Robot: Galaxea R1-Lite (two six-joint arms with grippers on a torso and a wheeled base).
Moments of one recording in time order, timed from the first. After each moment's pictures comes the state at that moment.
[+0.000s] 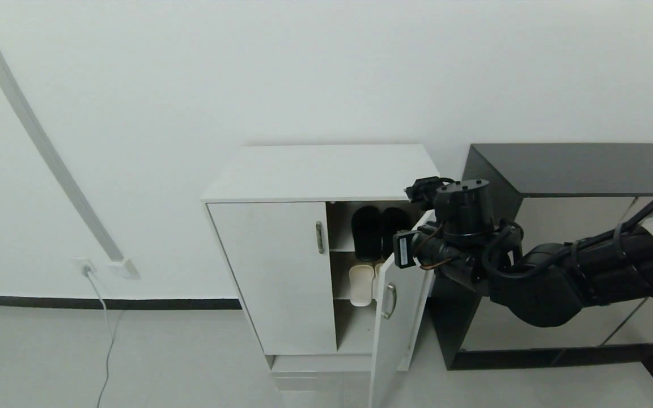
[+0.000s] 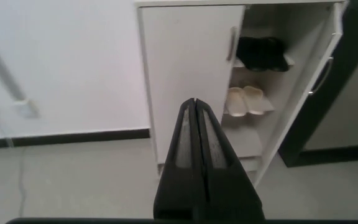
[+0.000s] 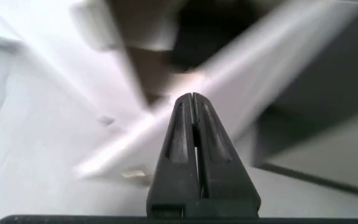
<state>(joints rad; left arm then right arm) 0.00 0.00 0.00 0.00 -0.03 0.00 0.66 1.98 -1.15 -0.53 -0.29 0.12</state>
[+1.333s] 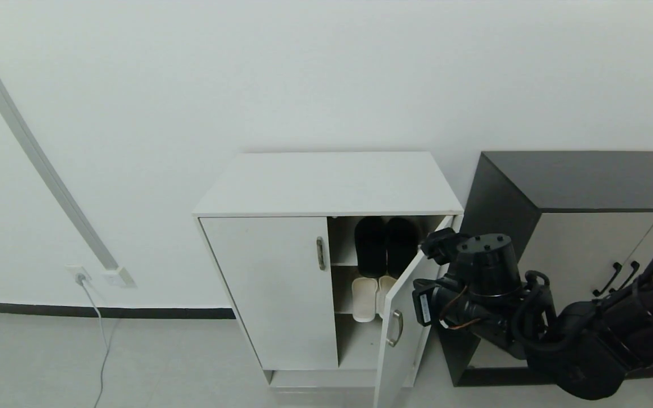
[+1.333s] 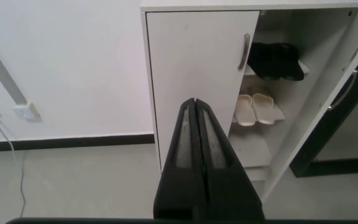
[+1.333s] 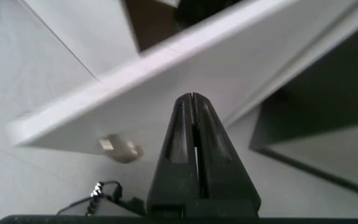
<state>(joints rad) 0.00 0.00 0.00 0.00 -0.03 0.00 0.67 1.94 -0.80 -0.71 -0.26 0.09</state>
